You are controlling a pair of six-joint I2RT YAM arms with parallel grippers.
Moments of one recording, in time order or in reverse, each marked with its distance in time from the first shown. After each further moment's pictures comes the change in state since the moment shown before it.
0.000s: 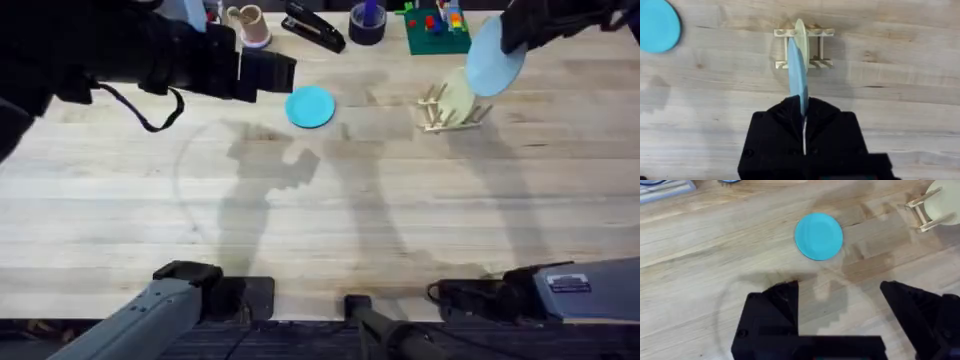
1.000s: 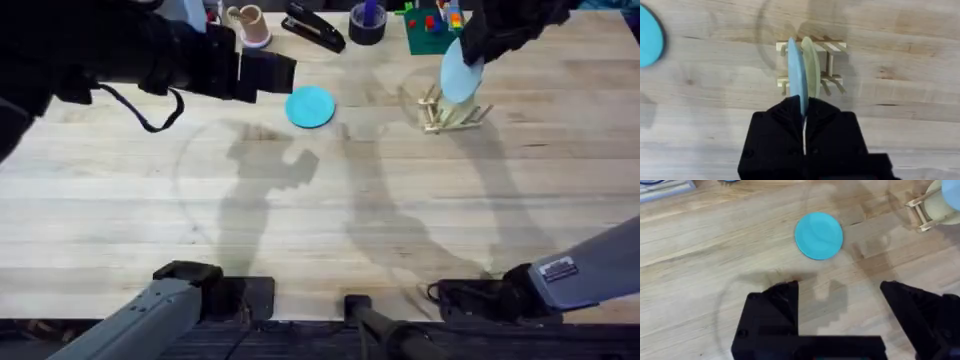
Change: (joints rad) left arm 0.000 0.000 0.000 -0.003 0.000 0.000; right arm 0.014 0.204 0.000 0.096 0.000 0.000
